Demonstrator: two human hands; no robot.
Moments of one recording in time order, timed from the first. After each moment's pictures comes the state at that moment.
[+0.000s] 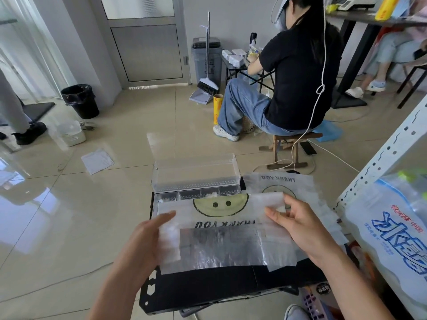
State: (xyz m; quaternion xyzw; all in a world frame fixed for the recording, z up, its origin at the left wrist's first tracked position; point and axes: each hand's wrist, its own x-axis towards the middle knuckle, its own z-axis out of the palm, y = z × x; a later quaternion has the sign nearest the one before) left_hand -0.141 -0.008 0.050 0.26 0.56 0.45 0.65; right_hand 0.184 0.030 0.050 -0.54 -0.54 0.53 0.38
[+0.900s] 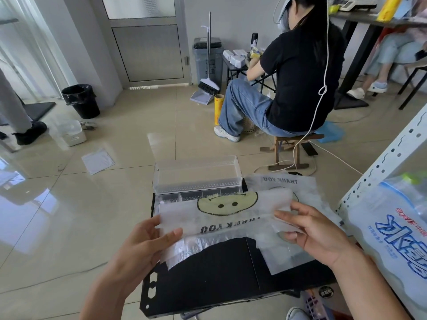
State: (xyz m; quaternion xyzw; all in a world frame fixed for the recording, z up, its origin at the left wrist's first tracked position) left_hand -0.154 -0.018 0.054 0.39 0.46 0.45 0.66; right_hand 0.193 0.037 0.065 -0.49 -0.30 0.70 0.41
